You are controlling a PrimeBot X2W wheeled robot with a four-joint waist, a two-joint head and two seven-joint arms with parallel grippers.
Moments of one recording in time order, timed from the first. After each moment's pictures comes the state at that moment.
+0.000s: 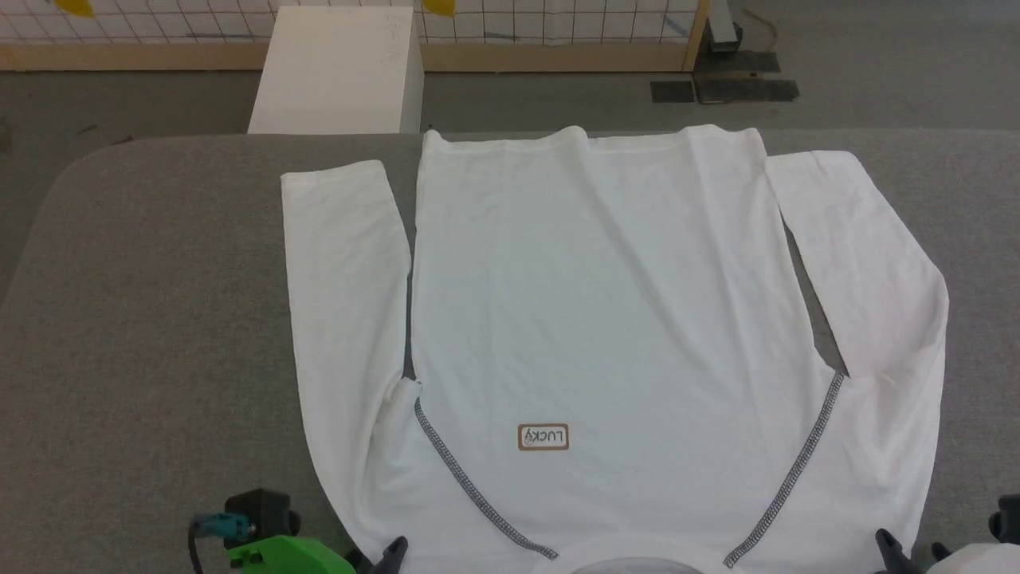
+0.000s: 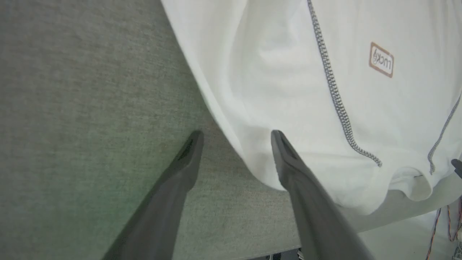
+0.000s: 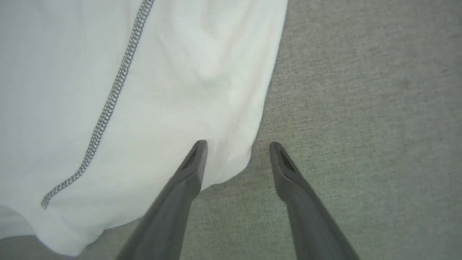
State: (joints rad) left arm 0.19 0.22 -0.21 -0.11 -0.71 0.17 0.54; right arm 0.23 -0.05 -0.31 -0.06 0.27 0.13 0.58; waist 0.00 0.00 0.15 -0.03
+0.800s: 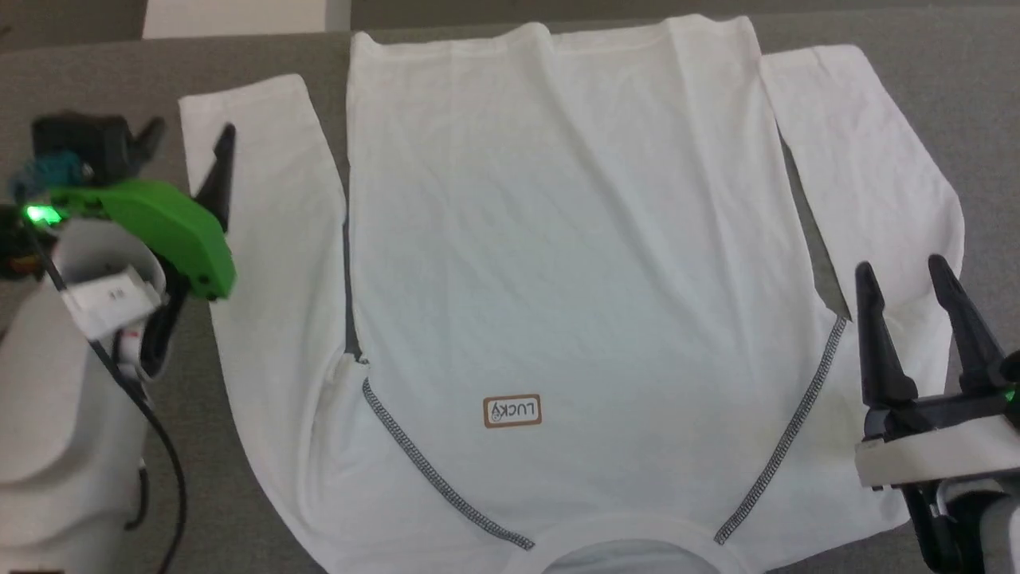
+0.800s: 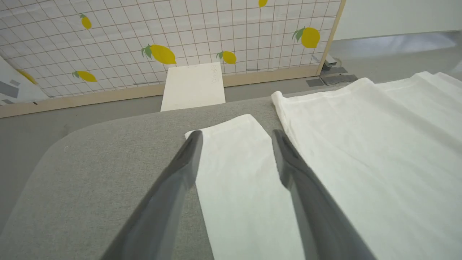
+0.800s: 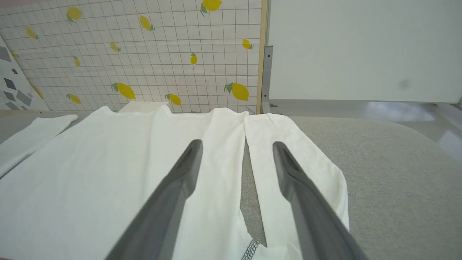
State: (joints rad) left arm -0.56 0.43 -0.17 0.16 -0.40 -0.02 0.24; right arm -0.02 -0.13 -0.09 -0.17 0.19 0.13 -0.09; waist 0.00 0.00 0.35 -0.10
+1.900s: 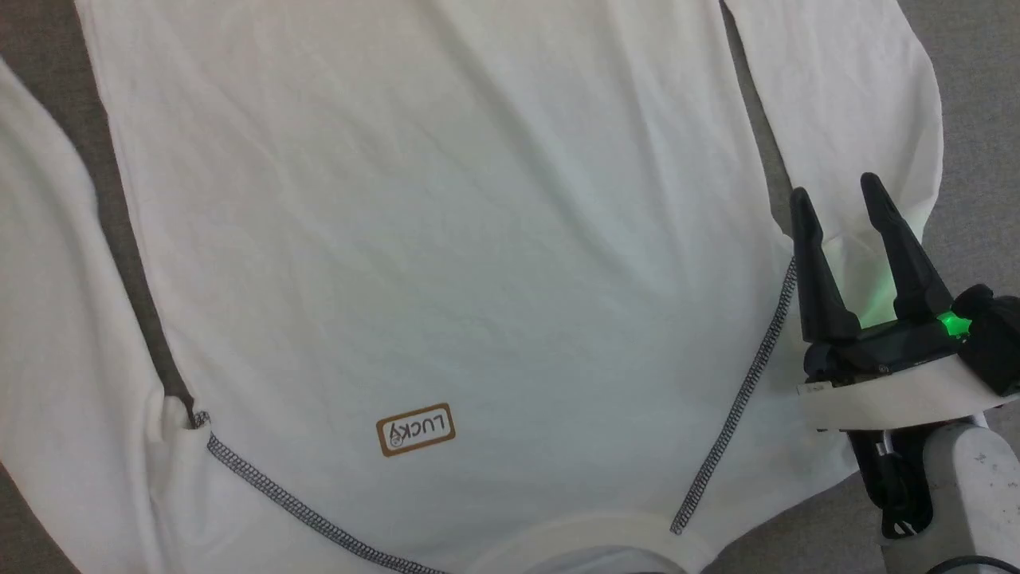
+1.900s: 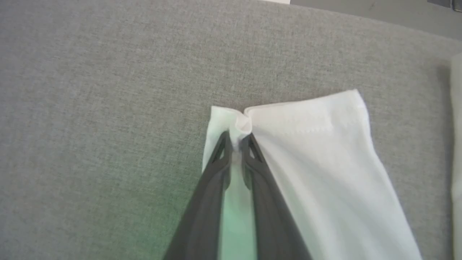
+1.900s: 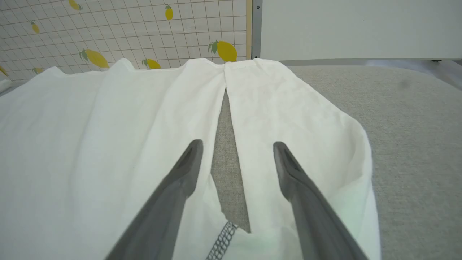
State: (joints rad) left arm -0.81 0.67 0.00 0.07 -0.41 0.36 1.03; right arm -0.21 -0.14 0.06 -0.10 0.27 0.13 -0.19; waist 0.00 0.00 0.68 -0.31
